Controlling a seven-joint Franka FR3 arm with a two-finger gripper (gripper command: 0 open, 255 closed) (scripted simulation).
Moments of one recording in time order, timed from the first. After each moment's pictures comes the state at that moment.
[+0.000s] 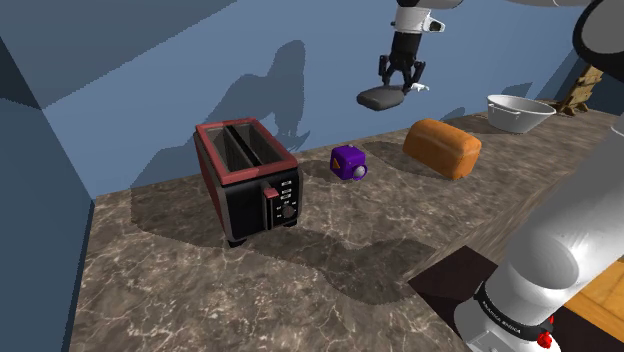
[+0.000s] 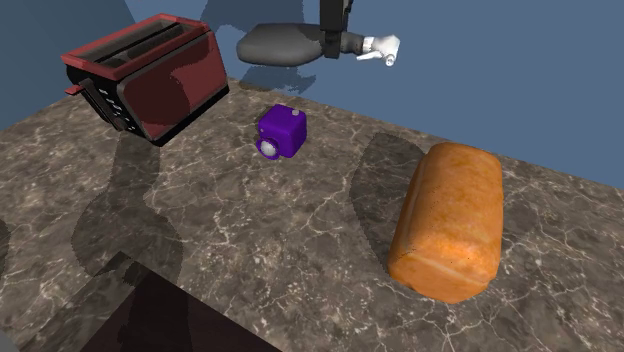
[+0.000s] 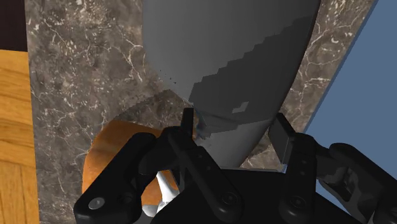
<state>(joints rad) -0.25 -0.02 -0.09 -1.65 0.00 1.62 1.20</state>
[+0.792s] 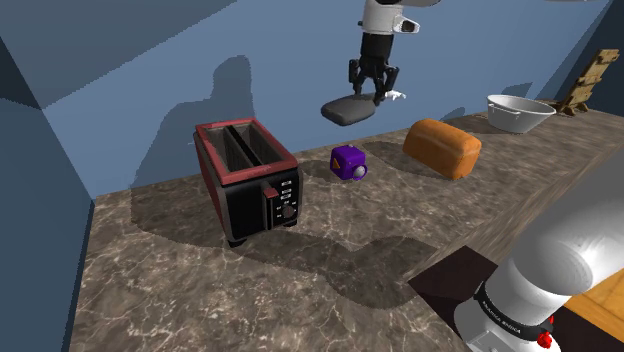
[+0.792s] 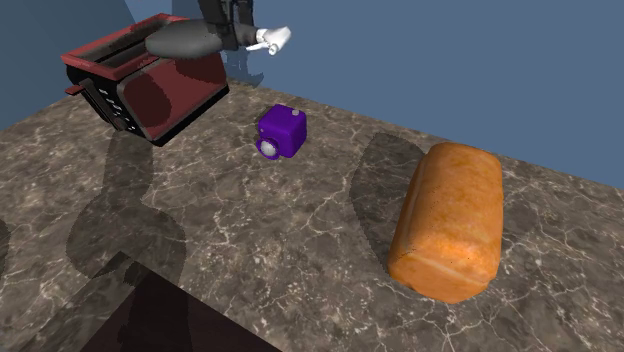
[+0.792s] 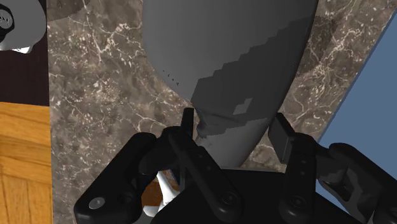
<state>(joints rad) -0.12 -0.16 0.07 -1.82 0.01 1.65 1.47</state>
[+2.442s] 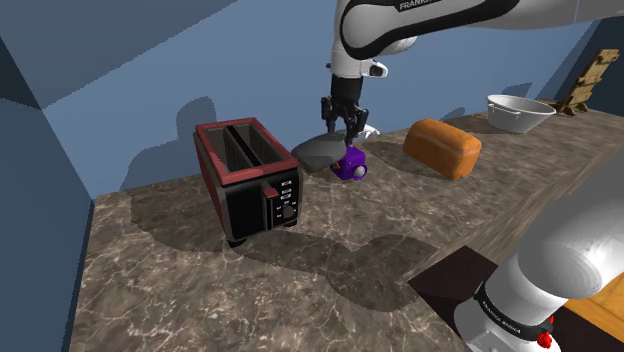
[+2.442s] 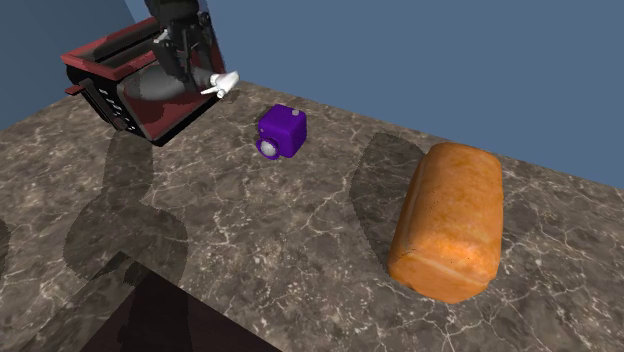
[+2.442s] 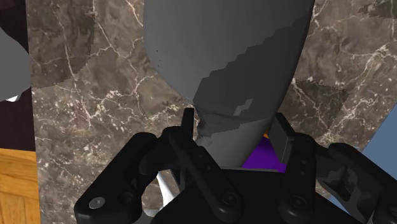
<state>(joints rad) -0.04 -0.17 0.18 -2.05 0.04 1.87 1.66</state>
